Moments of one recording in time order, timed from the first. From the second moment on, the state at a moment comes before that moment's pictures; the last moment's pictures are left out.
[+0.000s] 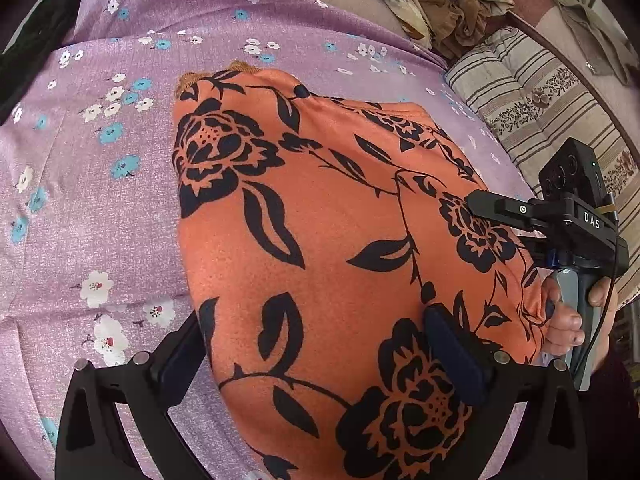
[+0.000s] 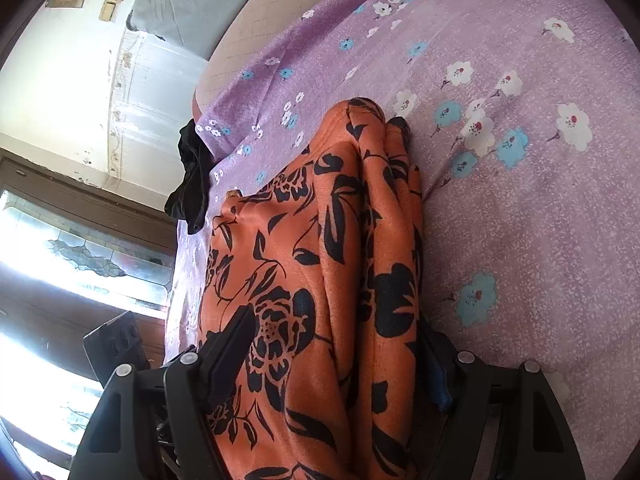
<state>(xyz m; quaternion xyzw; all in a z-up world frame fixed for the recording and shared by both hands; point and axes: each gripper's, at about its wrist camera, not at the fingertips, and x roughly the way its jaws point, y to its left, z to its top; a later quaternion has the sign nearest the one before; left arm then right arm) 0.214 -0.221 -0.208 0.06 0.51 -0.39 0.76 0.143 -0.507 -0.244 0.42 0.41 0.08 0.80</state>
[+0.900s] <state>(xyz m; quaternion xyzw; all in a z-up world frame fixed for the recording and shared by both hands) 0.213 -0.222 -0.212 0.07 0.51 -0.40 0.76 0.144 -0.494 -0.246 0.41 0.42 0.08 0.81</state>
